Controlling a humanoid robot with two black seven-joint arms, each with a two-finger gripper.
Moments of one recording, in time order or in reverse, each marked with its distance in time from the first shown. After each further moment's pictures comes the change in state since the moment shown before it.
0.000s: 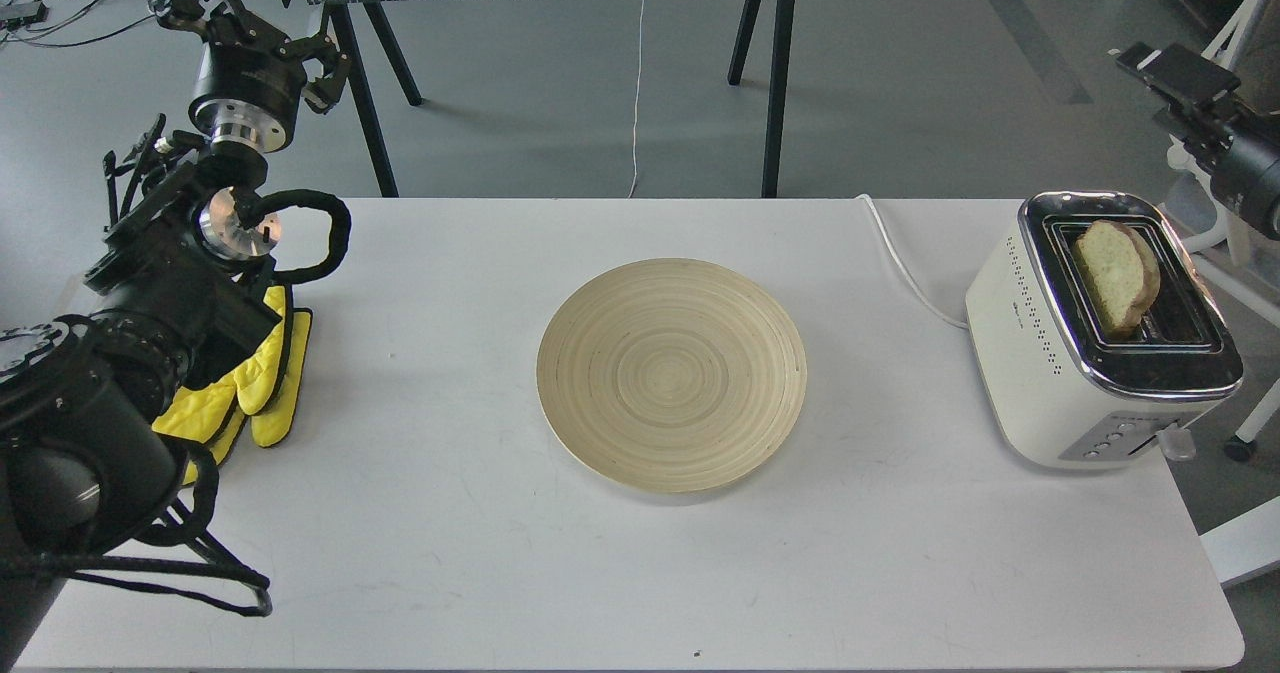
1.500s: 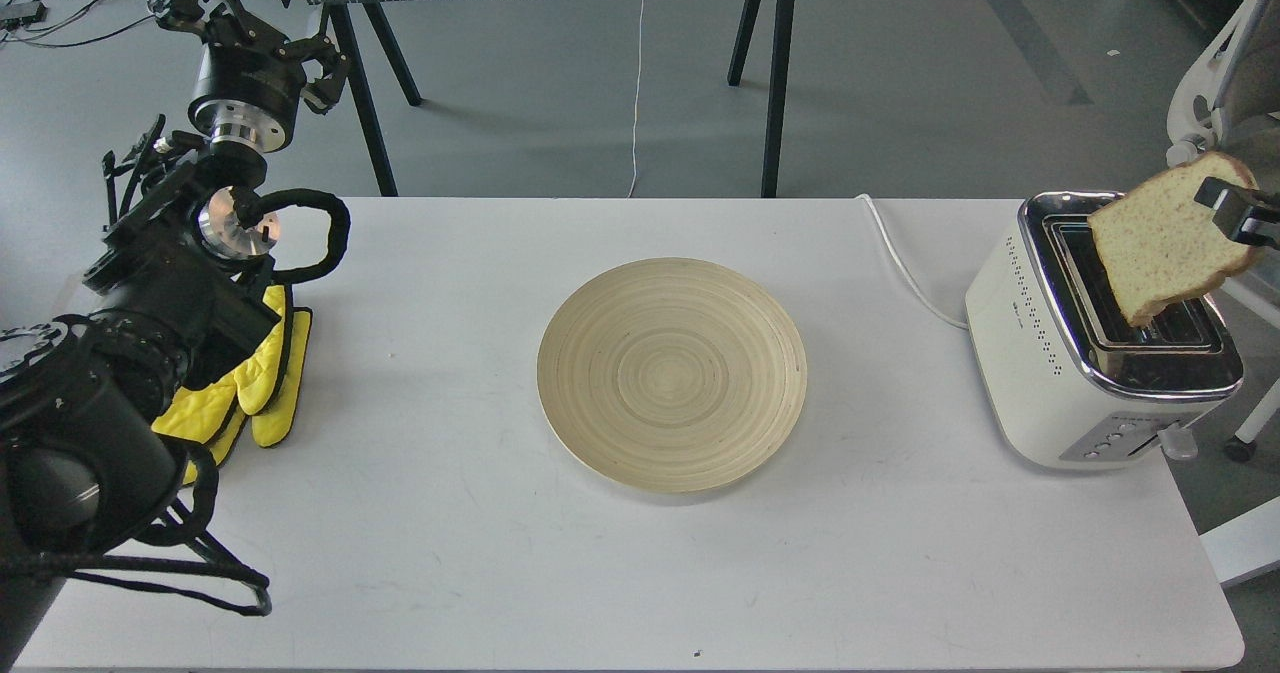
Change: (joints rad) left arm 0.000 0.001 -0.001 0.000 0.000 0.000 0.000; right arm 0.095 -0.281 -0.338 0.141 -0.475 0.028 -0.005
